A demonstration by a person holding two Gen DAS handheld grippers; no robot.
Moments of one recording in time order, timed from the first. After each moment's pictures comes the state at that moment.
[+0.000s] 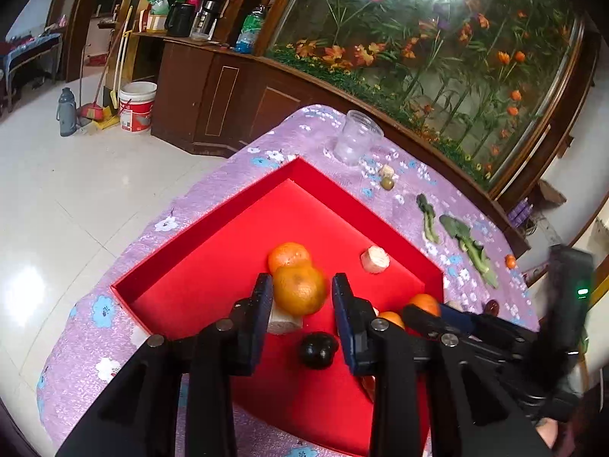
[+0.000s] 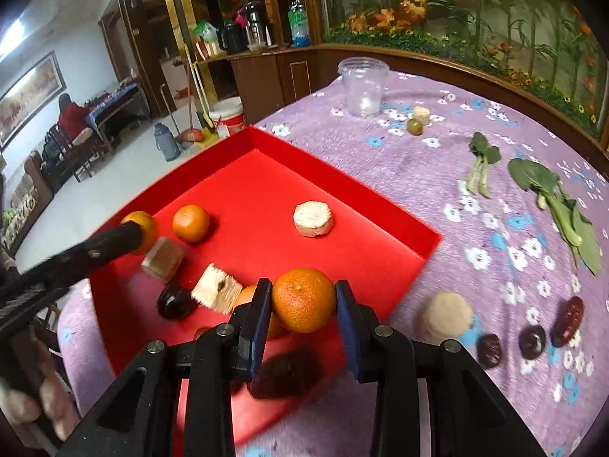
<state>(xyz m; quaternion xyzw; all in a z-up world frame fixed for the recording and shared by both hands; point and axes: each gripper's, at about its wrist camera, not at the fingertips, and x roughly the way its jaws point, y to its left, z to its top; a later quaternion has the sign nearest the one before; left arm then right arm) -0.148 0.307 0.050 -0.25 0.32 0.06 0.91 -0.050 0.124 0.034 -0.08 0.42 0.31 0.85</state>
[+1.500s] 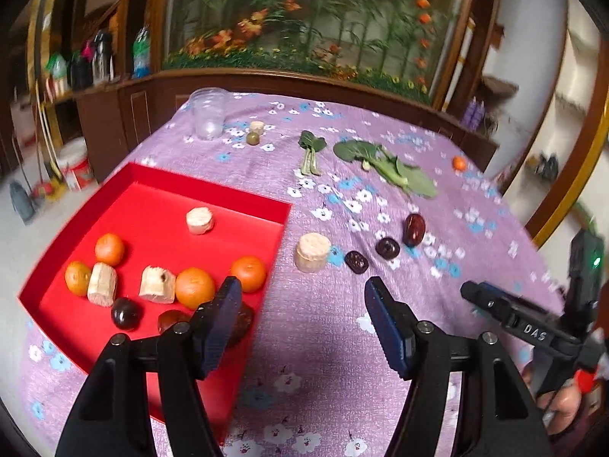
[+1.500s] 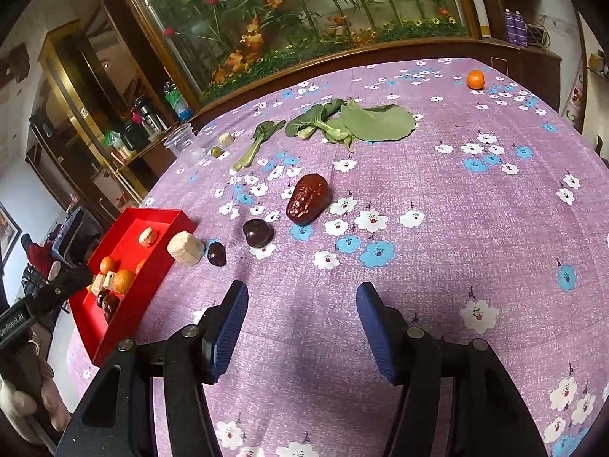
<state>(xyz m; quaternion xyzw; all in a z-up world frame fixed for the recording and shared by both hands) -0.129 0.112 0.079 -0.06 0.37 -0.03 0.92 -0.087 -0.149 0.028 0.12 0.40 0.17 0.89</state>
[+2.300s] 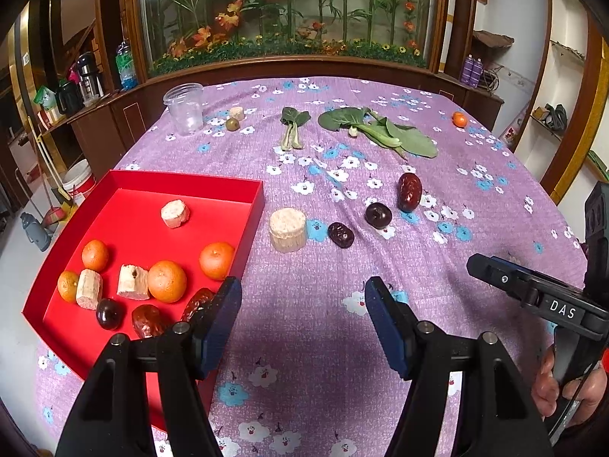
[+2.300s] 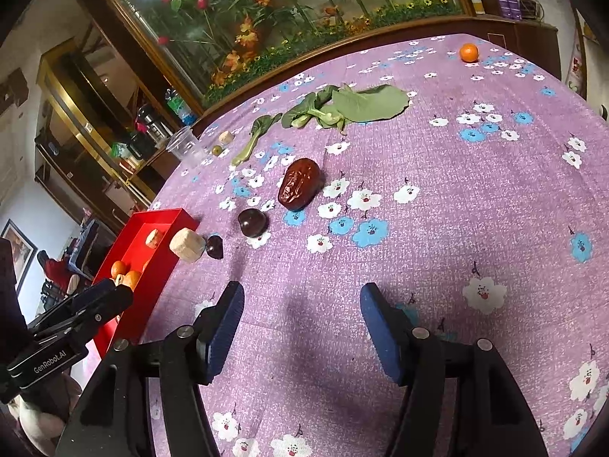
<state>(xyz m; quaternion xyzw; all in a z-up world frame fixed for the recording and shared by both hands) -0.120 0.073 0.062 0.00 0.41 -0.02 0.91 -0.087 -0.165 0.015 0.17 0.42 0.19 0.87</state>
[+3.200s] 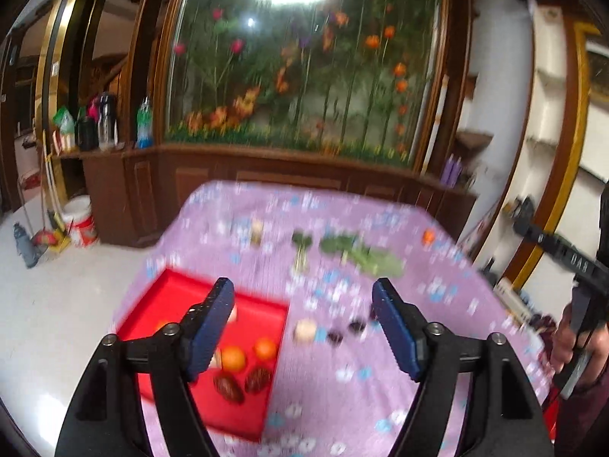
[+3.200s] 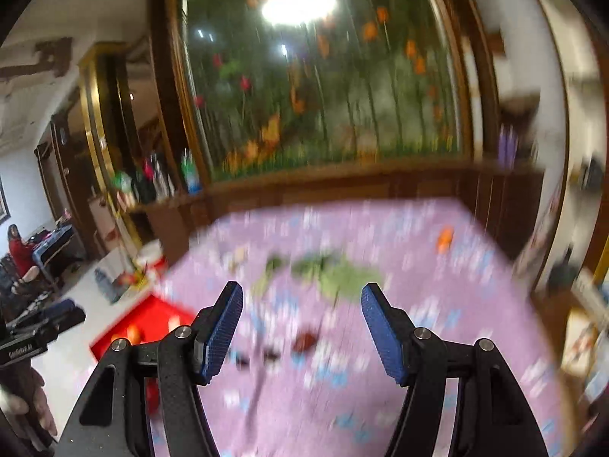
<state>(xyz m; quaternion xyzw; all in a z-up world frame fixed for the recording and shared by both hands) -0.187 0.145 0.231 -0.07 0.24 -0.05 0.97 -0.136 -0.178 0.252 0.05 0.20 0.14 0.97</state>
